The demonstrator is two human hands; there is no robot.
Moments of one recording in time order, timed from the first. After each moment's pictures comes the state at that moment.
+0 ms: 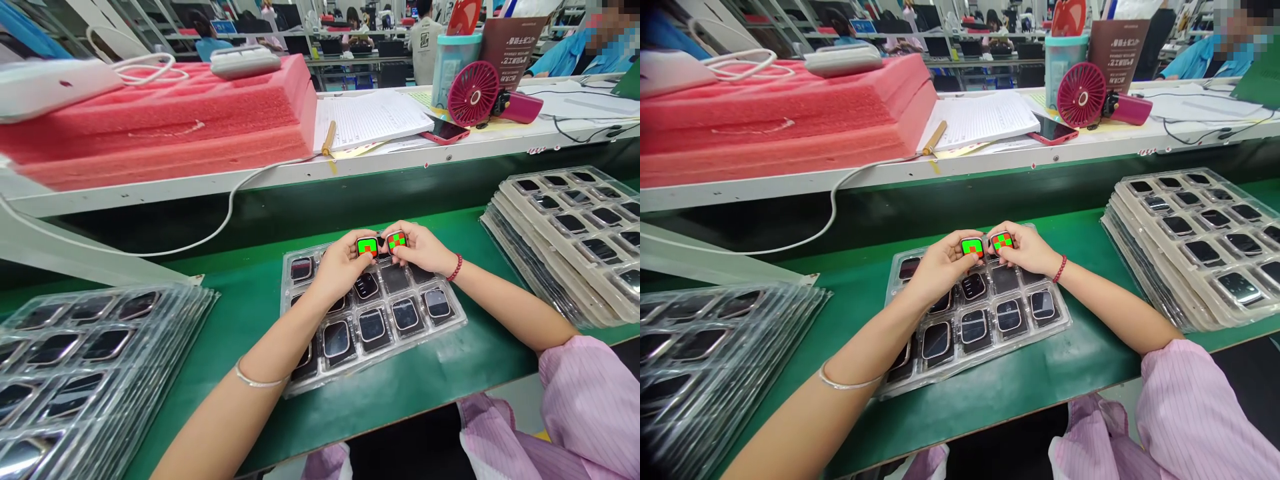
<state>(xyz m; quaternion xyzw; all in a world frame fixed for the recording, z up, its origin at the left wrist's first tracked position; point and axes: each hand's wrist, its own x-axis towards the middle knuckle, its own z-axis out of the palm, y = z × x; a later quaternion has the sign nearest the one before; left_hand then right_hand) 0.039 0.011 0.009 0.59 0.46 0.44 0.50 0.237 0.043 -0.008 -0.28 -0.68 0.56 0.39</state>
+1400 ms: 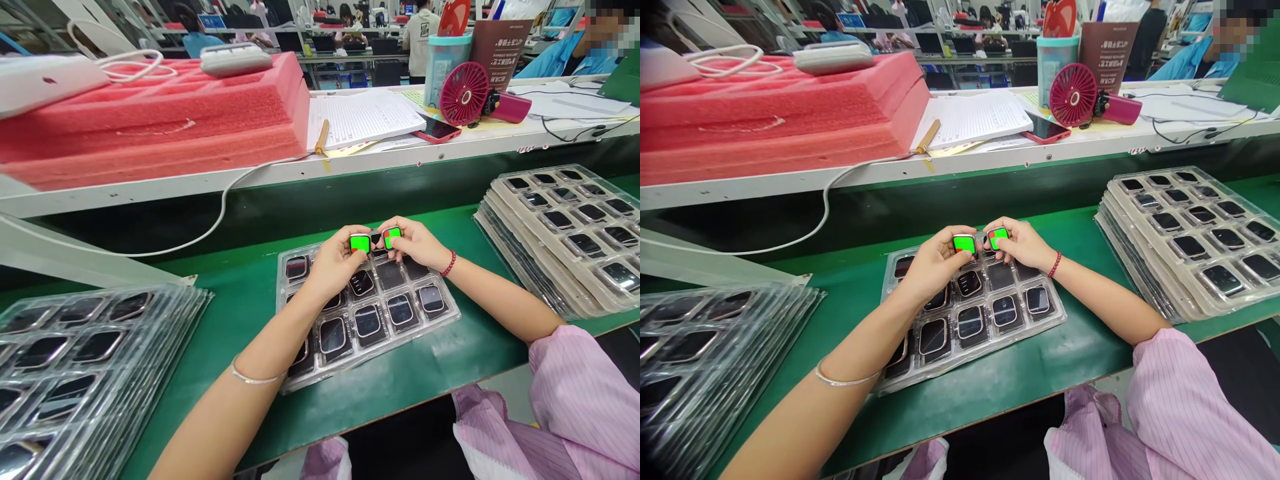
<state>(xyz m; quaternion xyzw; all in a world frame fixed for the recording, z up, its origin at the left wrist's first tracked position) 0.038 0.008 0.014 0.62 0.45 0.45 0.46 0.238 0.043 -0.003 -0.30 -0.65 0.58 0.40</state>
